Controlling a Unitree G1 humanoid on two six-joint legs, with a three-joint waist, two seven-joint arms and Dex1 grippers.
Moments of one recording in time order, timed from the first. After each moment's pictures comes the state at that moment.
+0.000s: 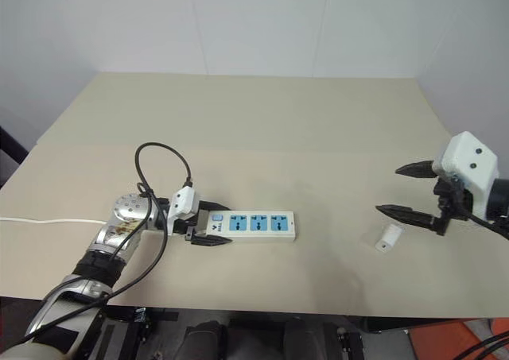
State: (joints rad) left arm -0.55 0.49 -0.21 0.47 -0.19 -0.14 -1.39; right arm -0.06 -1.24 -0.44 -0.23 0.47 0.46 1.19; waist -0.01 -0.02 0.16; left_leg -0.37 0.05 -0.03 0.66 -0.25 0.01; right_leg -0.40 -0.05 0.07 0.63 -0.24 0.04
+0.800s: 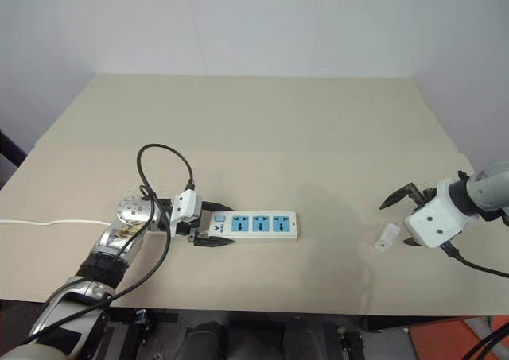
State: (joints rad) left arm -0.54 0.49 -0.21 0.47 -0.16 -0.21 -1.36; right arm -0.65 -1.21 0.23 0.54 -0.05 -0.98 1.55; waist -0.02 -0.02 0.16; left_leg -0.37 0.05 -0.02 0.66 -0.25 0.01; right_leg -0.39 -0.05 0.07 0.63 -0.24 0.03
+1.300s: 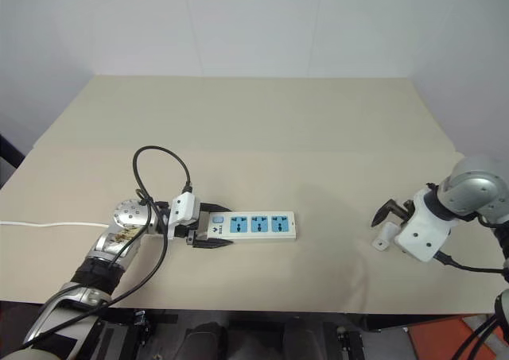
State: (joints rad) left arm -0.50 0.50 -0.21 0.41 -0.16 -0.19 -1.32; right arm -0.77 -1.15 0.47 0.67 -0.16 -1.18 1.52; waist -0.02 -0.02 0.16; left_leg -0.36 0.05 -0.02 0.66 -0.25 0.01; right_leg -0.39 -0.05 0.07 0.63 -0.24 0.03
